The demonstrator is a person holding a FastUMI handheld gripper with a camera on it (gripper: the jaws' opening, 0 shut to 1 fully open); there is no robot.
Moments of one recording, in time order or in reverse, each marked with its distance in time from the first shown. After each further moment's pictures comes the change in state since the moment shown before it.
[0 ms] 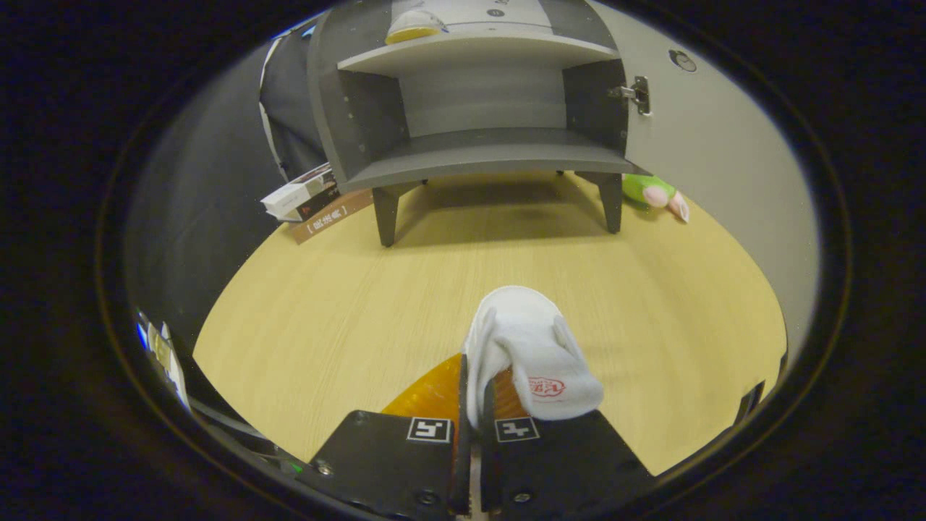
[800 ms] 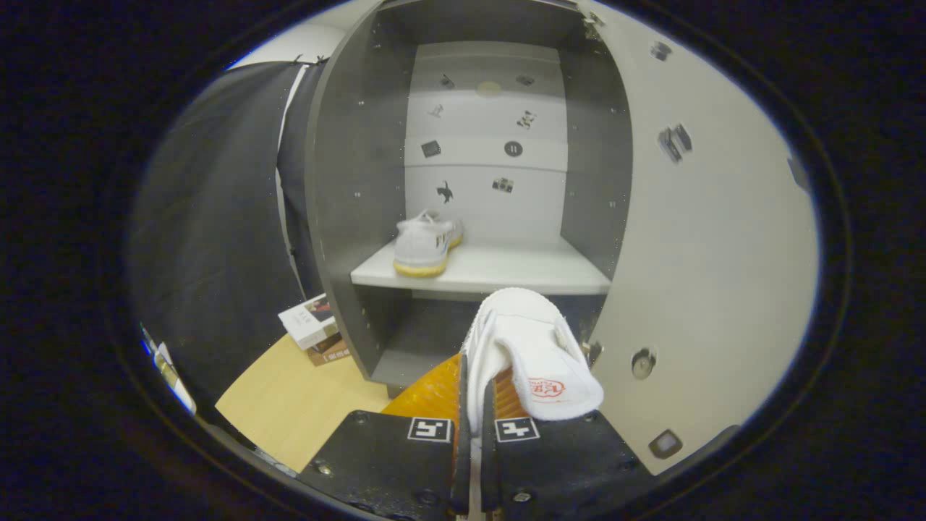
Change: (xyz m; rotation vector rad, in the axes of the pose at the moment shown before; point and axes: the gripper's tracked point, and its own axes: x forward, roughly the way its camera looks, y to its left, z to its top) arm -0.135 0.006 0.284 -0.138 -0.391 -0.049
